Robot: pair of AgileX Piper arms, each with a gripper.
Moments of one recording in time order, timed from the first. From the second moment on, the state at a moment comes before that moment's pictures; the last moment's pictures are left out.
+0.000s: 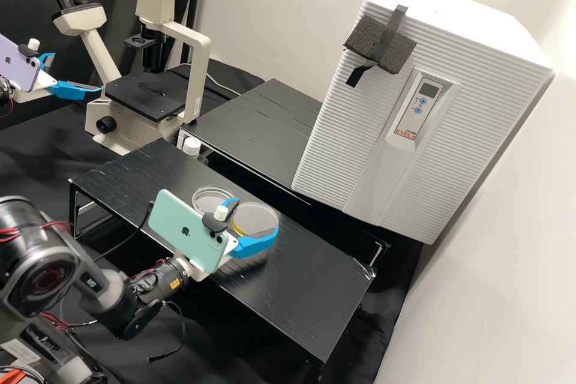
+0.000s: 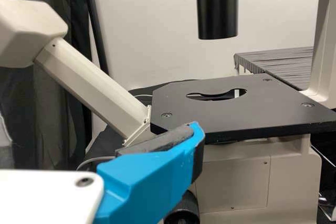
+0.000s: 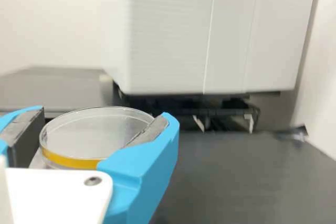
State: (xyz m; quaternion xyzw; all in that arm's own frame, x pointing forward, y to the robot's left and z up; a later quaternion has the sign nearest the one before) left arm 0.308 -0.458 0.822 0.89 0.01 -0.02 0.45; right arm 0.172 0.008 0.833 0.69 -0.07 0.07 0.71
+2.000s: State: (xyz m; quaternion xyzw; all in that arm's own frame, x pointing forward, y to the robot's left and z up) left arm 0.308 -0.458 0.822 0.89 0.01 -0.02 0.45; right arm 0.191 0.045 0.780 0.68 0.02 0.02 0.73
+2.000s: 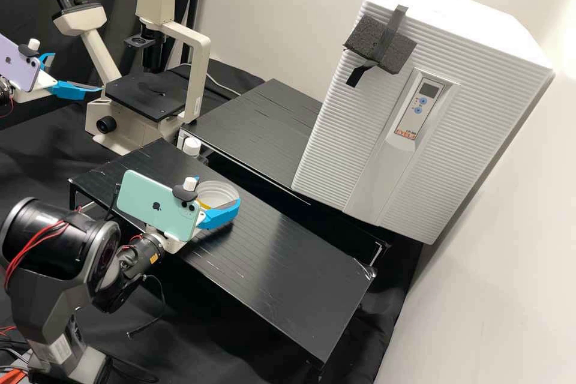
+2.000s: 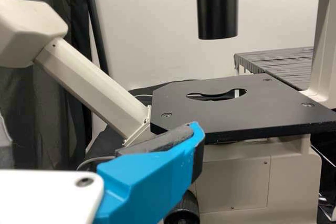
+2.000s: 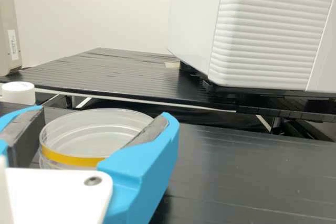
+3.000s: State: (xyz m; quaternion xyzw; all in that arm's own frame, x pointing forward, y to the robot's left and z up) left arm 0.308 -0.458 0.822 0.89 0.01 -0.02 0.45; right arm 0.170 0.047 0.796 0.69 0.02 0.07 0.72
